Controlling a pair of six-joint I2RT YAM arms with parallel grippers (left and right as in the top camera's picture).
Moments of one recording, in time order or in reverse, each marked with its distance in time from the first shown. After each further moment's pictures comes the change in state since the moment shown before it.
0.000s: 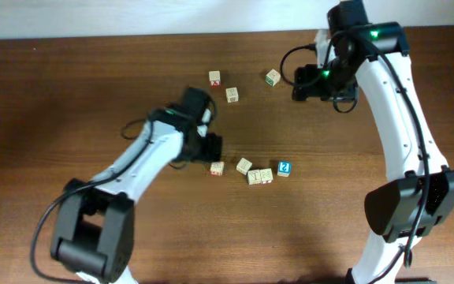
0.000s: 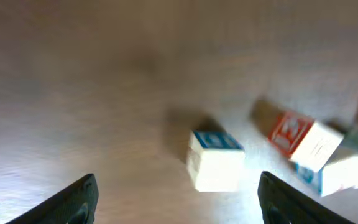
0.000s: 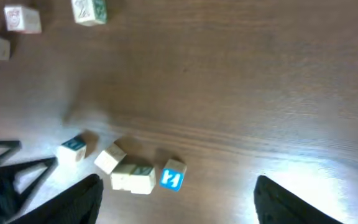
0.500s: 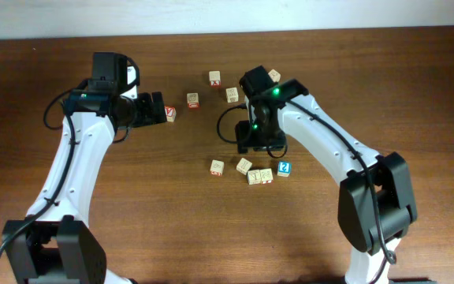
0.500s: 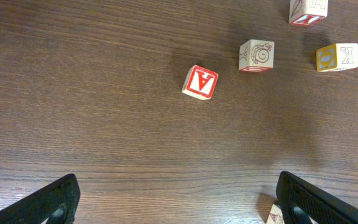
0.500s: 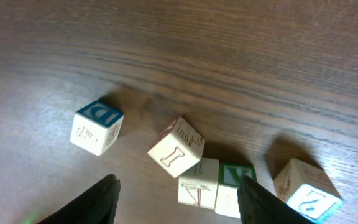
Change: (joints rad) left arm 0.343 -0.140 0.133 -0.018 -0.068 0.101; right arm 0.333 0.004 -0.464 0.354 -0.011 0.242
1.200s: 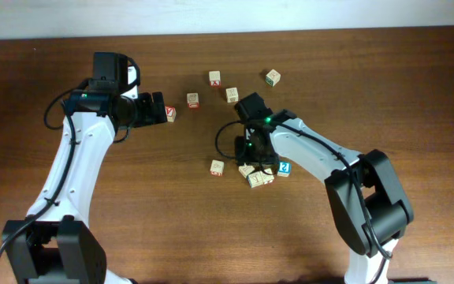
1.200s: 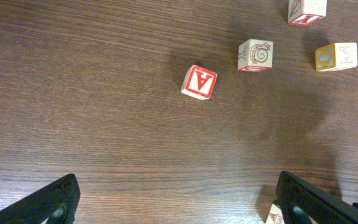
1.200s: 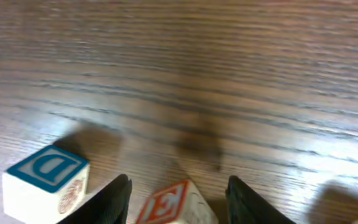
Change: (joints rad) left arm 0.000 0.000 0.000 0.000 0.000 0.000; right arm 0.040 0.000 -0.262 0.345 0.052 0.123
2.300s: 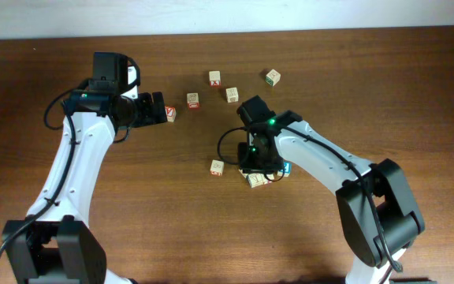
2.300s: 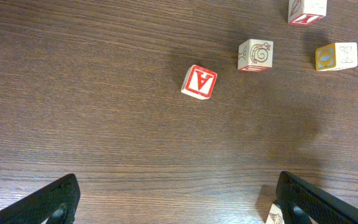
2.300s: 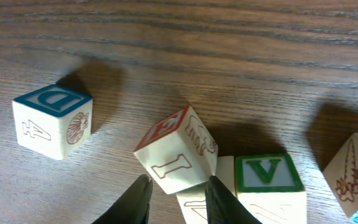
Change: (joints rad) left arm 0.000 0.000 0.000 0.000 0.000 0.000; right arm 0.012 -0.075 -0.022 -0.124 -0.048 0.044
